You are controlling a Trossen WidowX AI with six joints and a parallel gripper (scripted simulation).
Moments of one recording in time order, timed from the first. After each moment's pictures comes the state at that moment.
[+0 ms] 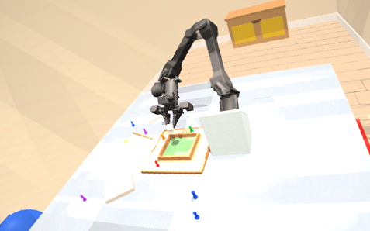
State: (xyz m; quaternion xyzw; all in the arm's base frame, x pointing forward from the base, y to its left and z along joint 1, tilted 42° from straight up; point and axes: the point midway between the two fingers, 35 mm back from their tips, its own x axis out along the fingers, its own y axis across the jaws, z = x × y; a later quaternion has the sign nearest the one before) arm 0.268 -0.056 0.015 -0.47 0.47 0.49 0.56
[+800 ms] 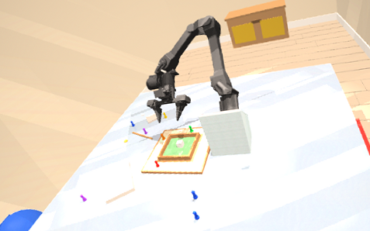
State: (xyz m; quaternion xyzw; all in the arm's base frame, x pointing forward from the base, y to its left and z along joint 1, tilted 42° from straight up) arm 0.268 -0.032 0.039 -0.47 0.49 0.48 0.55
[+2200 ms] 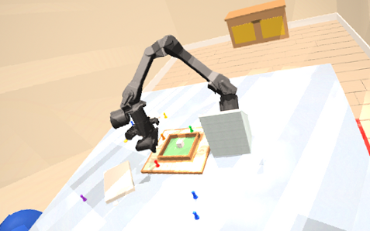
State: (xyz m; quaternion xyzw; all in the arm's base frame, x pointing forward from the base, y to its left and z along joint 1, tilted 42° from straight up) arm 0.334 0.005 -0.076 -0.29 0.69 -0.19 0.64
